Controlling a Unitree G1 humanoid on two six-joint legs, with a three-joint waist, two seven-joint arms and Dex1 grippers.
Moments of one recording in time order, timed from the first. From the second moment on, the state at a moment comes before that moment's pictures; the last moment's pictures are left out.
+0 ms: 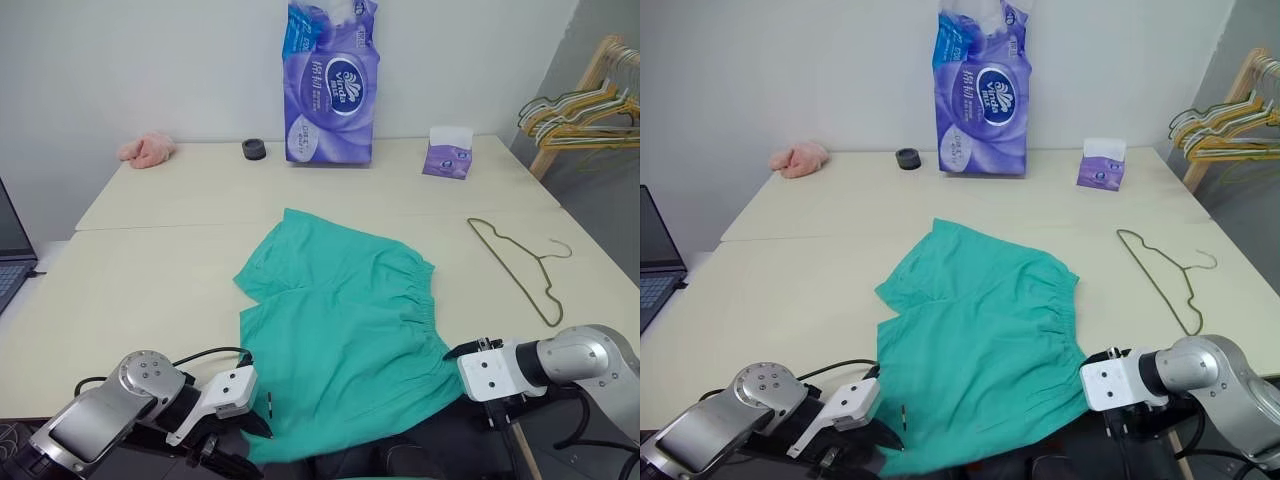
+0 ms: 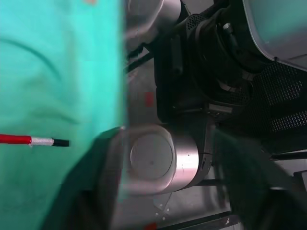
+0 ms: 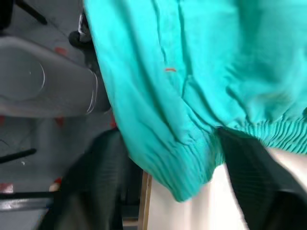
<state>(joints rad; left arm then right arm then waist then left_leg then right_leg) 0.09 1.05 -0.27 -0.35 -0.34 0.45 -1.42 0.03 -1.09 0.18 -0.55 -0.04 0.21 1.20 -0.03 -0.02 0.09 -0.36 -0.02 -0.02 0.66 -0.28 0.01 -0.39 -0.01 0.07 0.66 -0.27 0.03</state>
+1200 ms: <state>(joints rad) -0.44 0.45 -0.26 -0.27 -0.36 0.47 -0.92 -0.29 -0.78 -0.28 0.40 0.18 0.68 0.54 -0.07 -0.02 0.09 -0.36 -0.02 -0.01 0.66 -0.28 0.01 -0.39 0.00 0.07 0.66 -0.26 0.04</state>
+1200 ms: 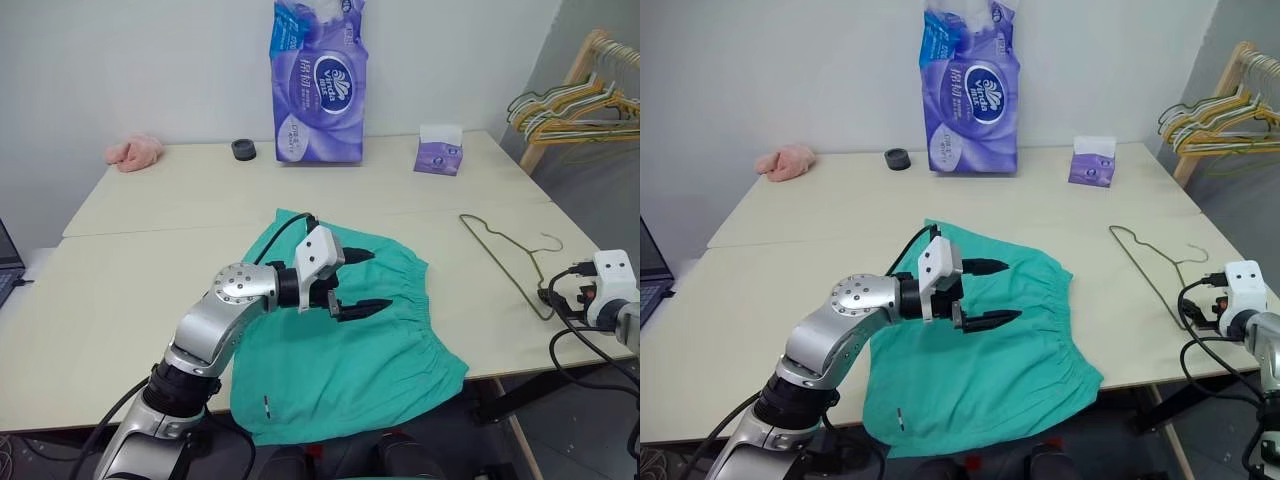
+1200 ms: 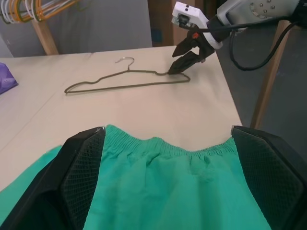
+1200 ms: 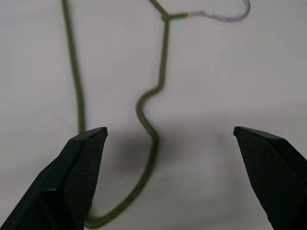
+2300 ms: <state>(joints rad) -0.43 0.42 -0.21 -0.22 -0.36 0.49 -0.87 -0.26 -0.77 -0.17 0.34 0.09 0.56 0.50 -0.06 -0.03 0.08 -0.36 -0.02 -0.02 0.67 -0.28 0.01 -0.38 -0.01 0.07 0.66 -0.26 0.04</state>
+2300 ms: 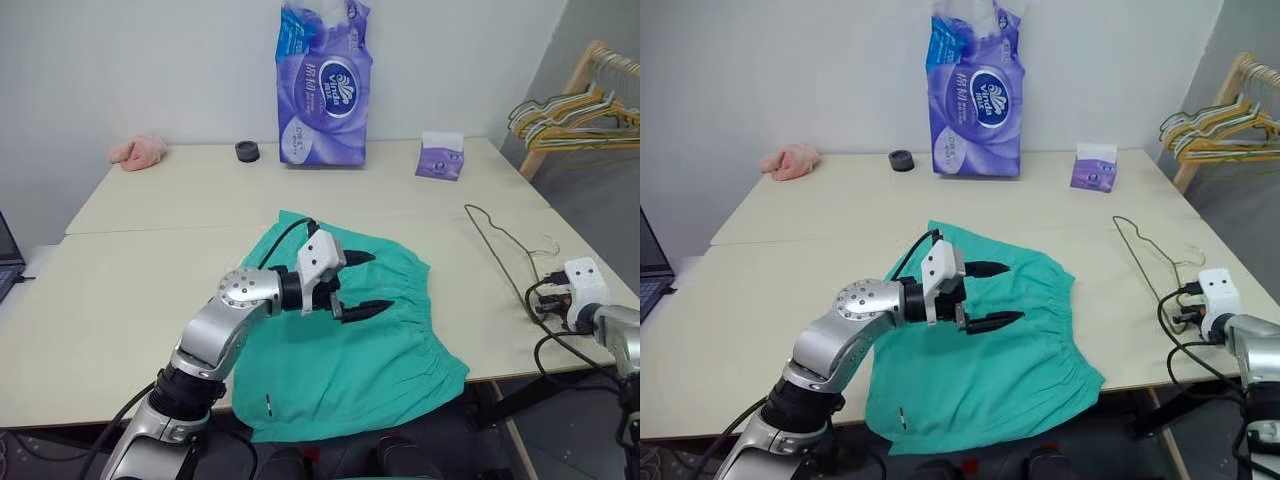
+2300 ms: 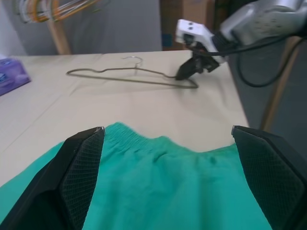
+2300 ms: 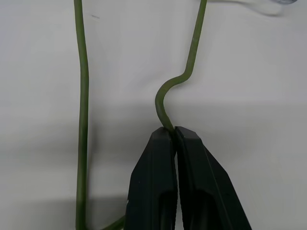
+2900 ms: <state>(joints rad) -0.68 0.65 -0.02 0.23 -0.45 0.65 -1.05 -0.26 -0.91 0.14 -0.14 -0.36 -0.06 0.49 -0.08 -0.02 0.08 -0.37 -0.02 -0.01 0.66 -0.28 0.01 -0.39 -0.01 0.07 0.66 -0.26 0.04</state>
